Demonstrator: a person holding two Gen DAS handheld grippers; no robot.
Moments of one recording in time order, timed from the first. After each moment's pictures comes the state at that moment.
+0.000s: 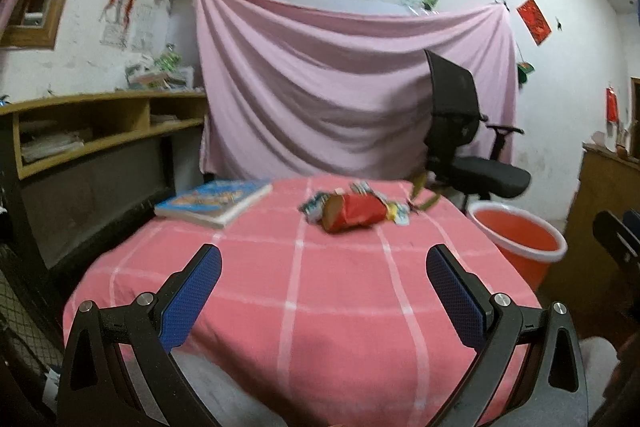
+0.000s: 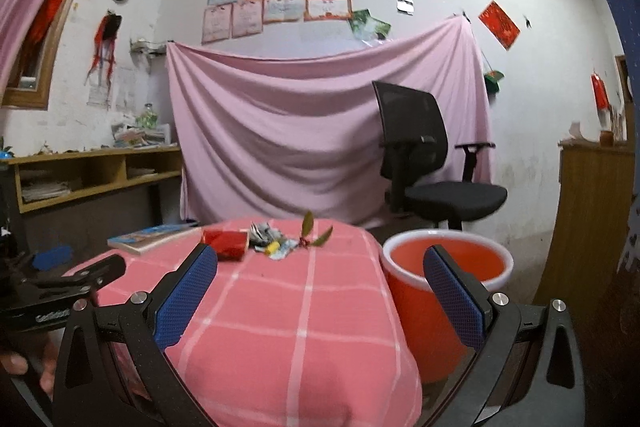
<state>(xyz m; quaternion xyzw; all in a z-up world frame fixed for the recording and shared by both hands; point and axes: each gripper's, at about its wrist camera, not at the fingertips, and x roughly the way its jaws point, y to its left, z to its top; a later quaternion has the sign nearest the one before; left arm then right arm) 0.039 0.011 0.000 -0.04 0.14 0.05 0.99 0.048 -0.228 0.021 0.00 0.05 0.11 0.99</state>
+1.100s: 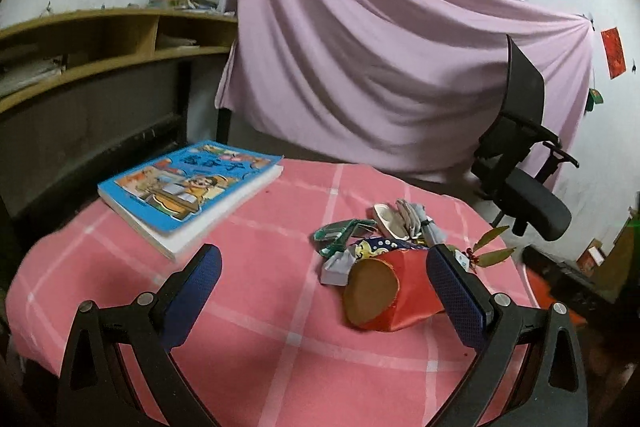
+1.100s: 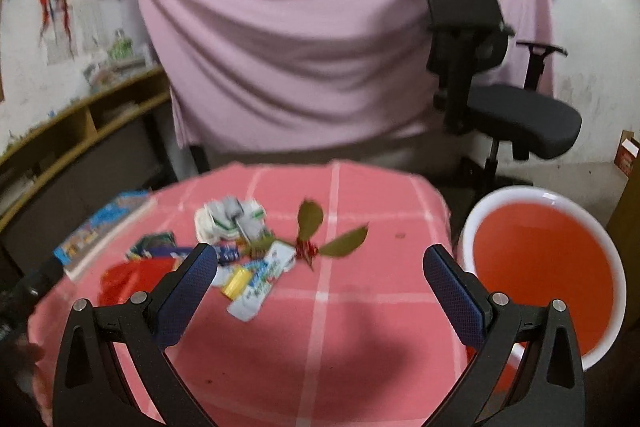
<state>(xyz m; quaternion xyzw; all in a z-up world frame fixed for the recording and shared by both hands) 0.229 0.075 0.003 -0.17 0.25 0.09 0.95 0.322 -0.177 0.010 0.01 0.31 0.16 0.94</state>
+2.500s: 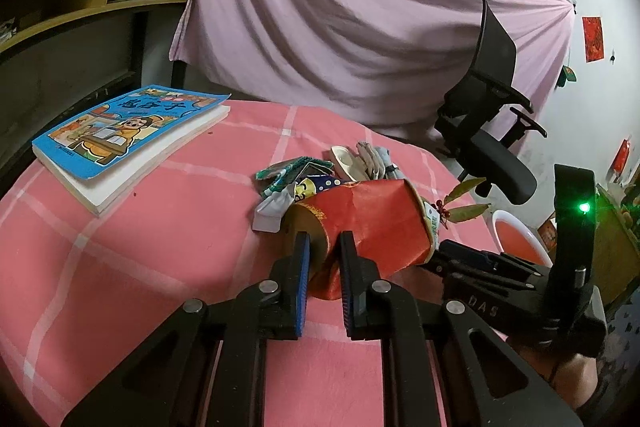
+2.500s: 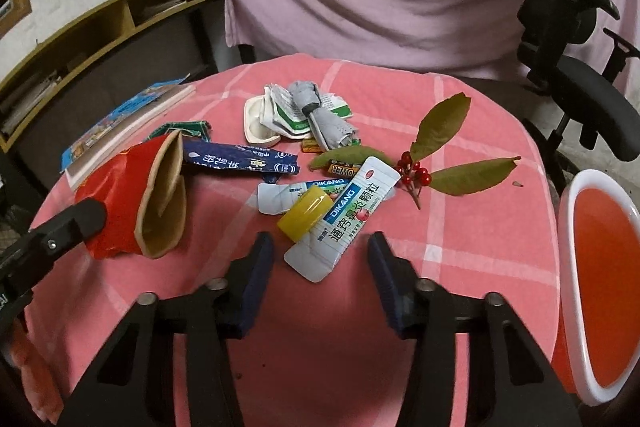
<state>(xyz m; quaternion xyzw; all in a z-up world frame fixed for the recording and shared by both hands) 0.247 0.063 -0.021 -0.19 0.31 0.00 0.93 0.343 -0.124 -0.032 -0.08 0.42 0.26 0.87</state>
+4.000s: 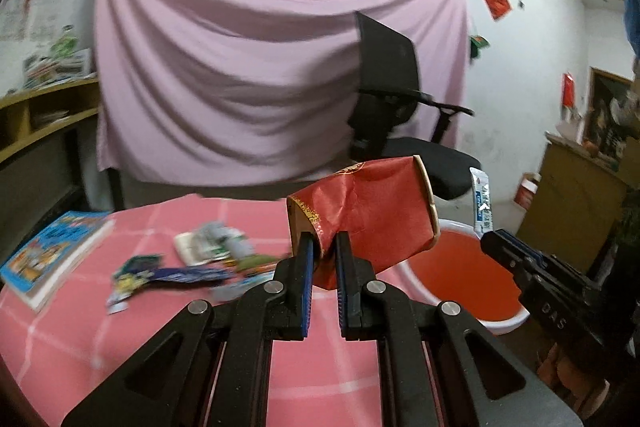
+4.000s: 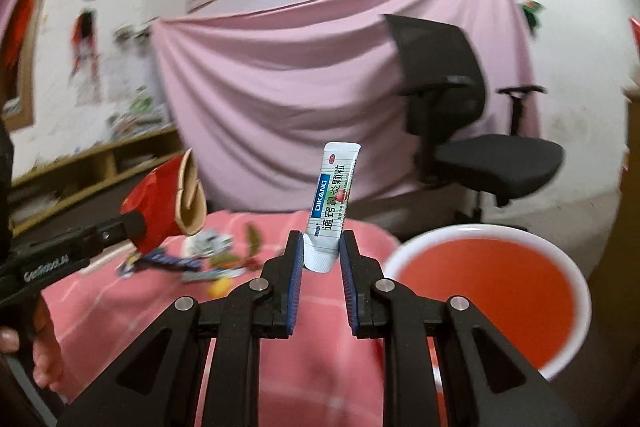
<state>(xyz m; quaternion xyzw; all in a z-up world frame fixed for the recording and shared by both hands) 0.261 -0.097 0.035 -0.04 0.21 -0.10 0.97 0.274 -0.302 0.025 0.06 0.16 0.16 0.97</state>
